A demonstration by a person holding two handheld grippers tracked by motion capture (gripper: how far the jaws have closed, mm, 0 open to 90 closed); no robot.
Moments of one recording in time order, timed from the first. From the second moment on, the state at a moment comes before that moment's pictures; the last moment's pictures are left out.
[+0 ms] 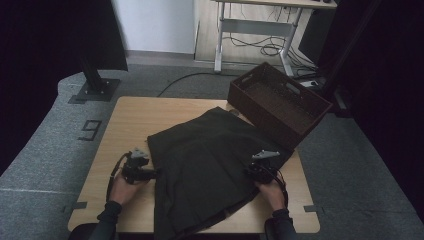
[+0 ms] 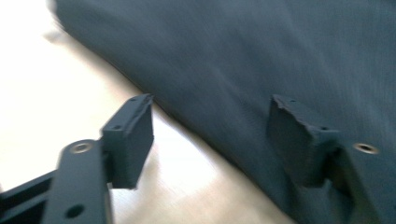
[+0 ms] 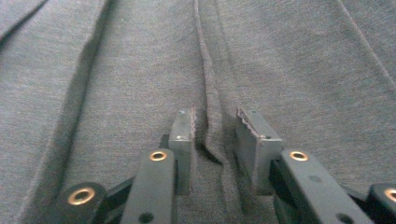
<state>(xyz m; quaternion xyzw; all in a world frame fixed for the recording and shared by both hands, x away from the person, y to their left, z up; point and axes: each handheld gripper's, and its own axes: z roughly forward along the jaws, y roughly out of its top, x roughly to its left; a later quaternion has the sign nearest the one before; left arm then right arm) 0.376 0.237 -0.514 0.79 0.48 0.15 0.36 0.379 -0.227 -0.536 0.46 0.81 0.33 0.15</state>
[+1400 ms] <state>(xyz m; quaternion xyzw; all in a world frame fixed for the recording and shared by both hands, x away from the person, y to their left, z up) 0.461 0.261 -0.546 0.75 0.54 0.21 0.31 0.403 -0.203 -0.536 0.42 0.83 0.34 0.15</state>
